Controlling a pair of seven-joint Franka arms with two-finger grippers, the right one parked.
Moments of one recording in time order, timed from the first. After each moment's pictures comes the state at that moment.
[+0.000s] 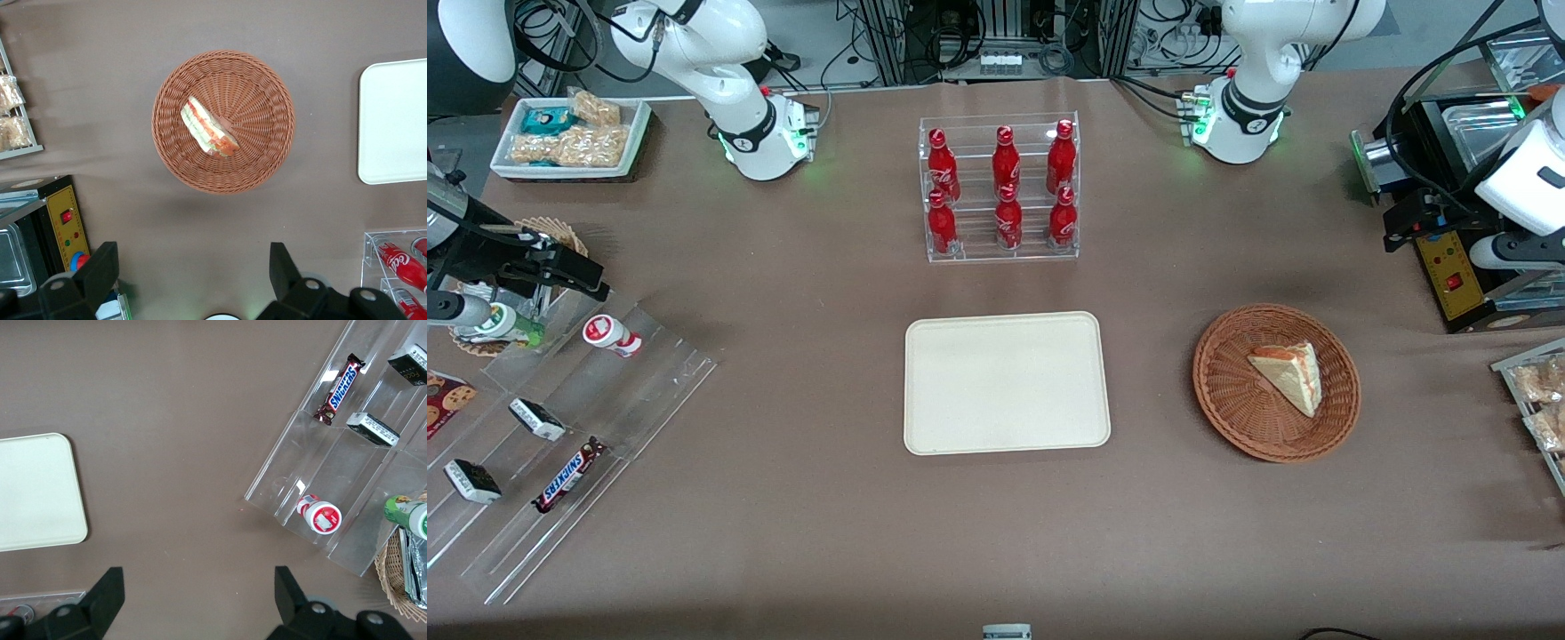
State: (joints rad) arm -0.09 -0.04 0.05 -1.62 0.04 1.52 0.01
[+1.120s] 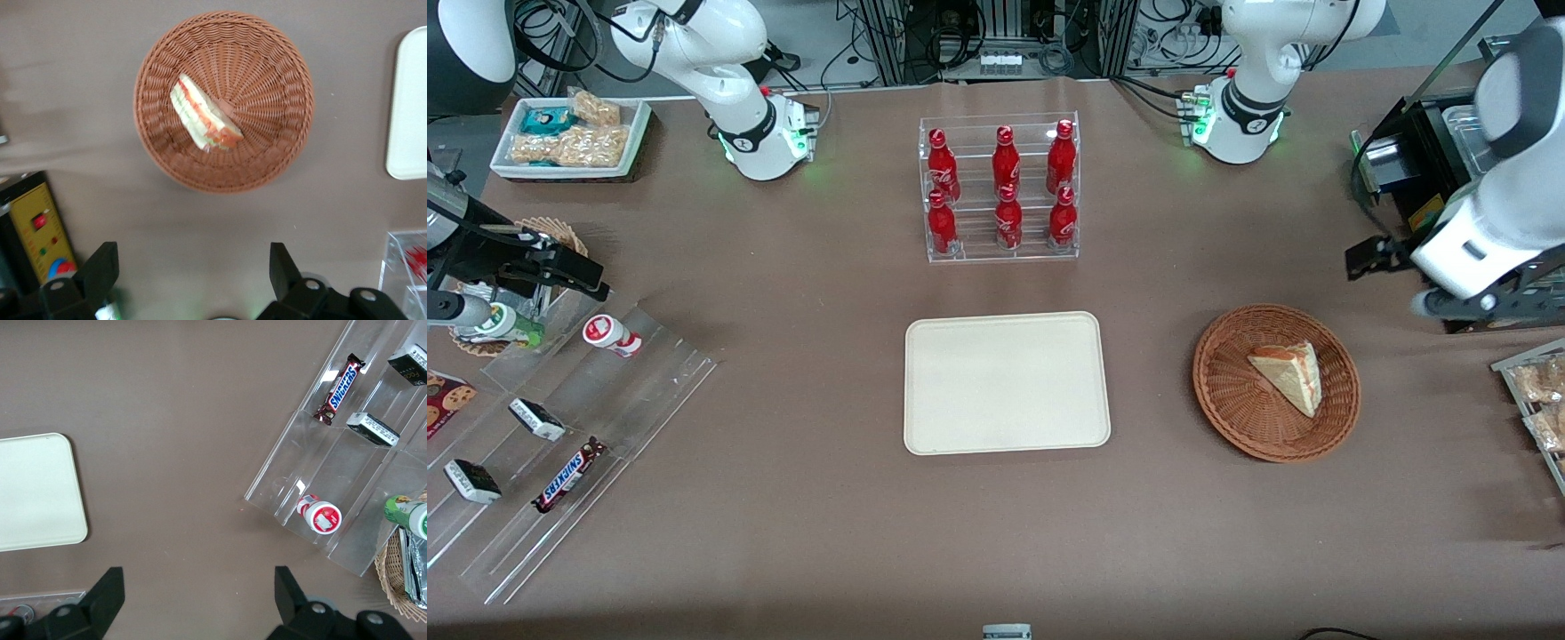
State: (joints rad) arm -0.09 0.03 0.05 -1.82 0.04 1.70 0.02
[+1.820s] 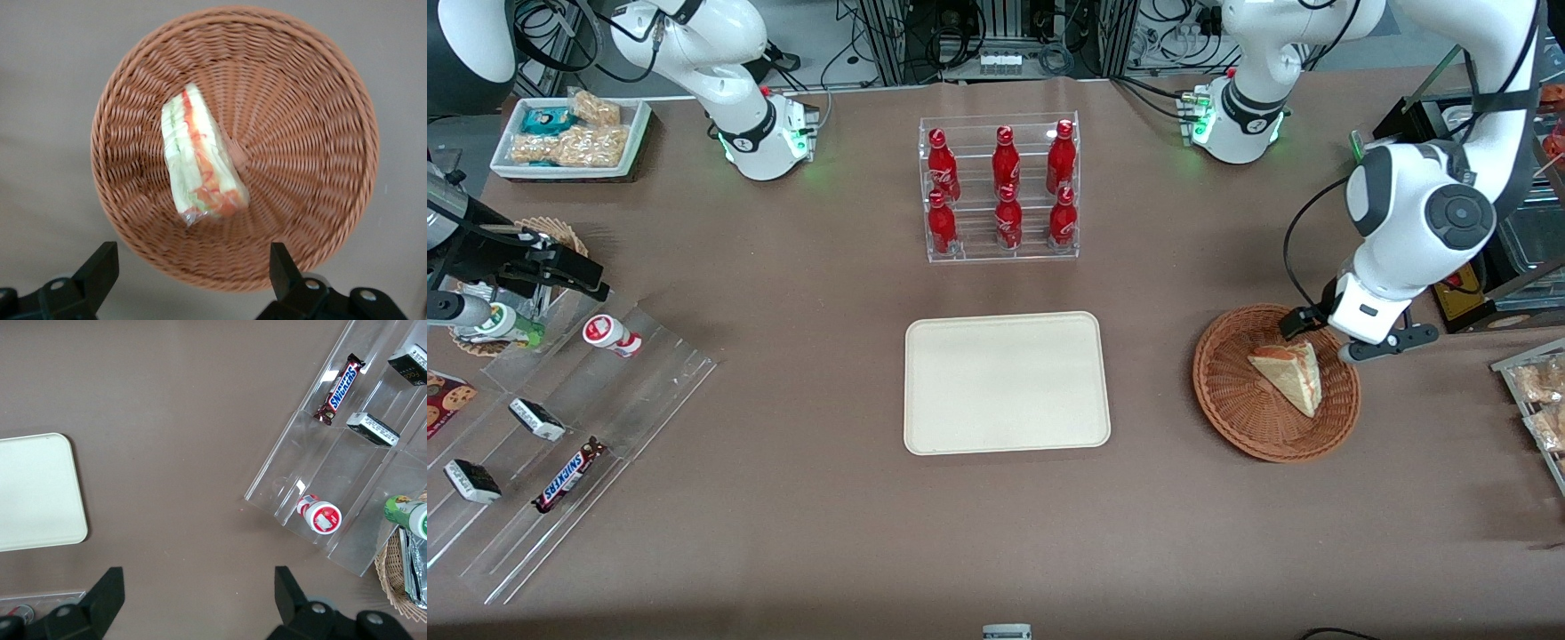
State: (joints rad) arm -0.09 0.06 0.04 -2.27 0.04 2.34 -0.44
